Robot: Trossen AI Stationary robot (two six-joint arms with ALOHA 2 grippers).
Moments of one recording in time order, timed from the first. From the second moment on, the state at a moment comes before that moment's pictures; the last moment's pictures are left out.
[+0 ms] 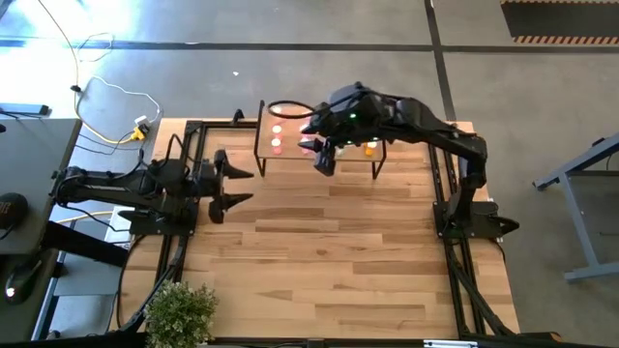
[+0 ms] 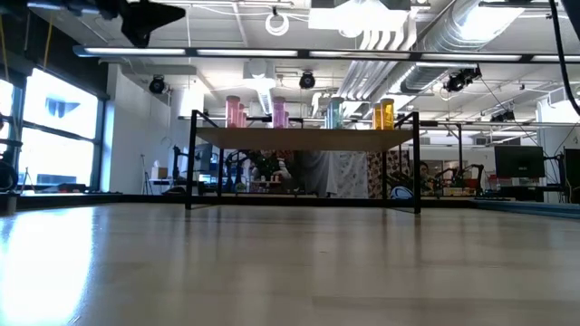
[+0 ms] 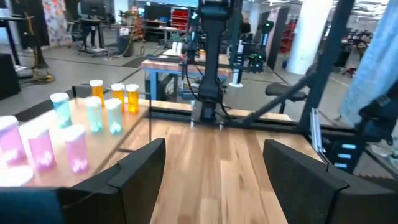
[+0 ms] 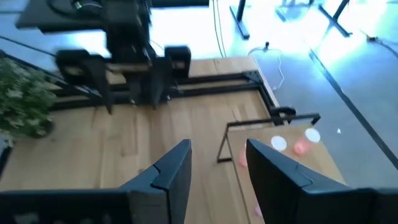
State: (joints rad) left arm 0.09 0.56 0.50 0.01 -0.09 -0.09; right arm -0.12 1.86 2.34 -1.04 0.08 -0.02
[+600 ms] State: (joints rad) left arm 0.07 0.13 0.04 0.22 -0.11 -0.25; right arm -0.07 1.52 2.31 -1.24 0.27 0.03
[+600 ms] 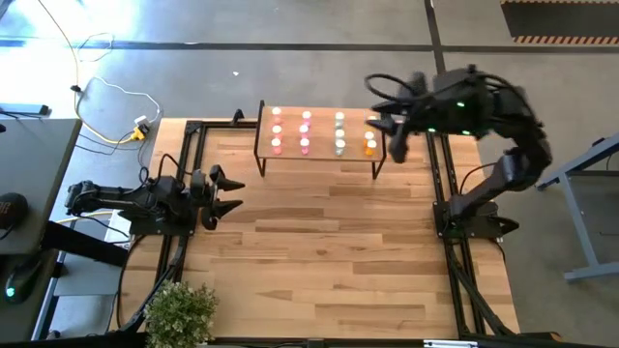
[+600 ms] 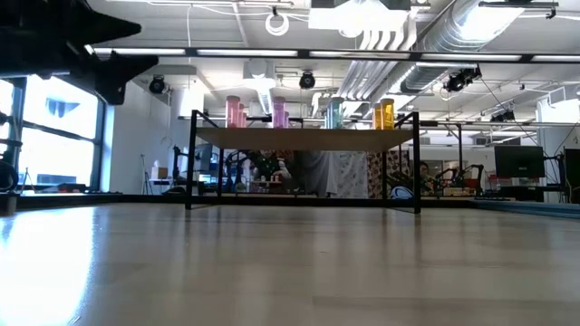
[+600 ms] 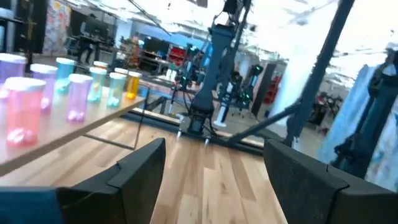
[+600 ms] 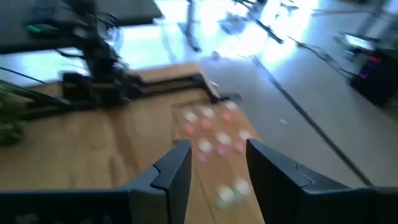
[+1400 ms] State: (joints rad) left arm 0.07 0.10 0.01 0.18 -0.19 -0.17; right arm 0.33 0.83 1.42 -1.06 0.72 0.28
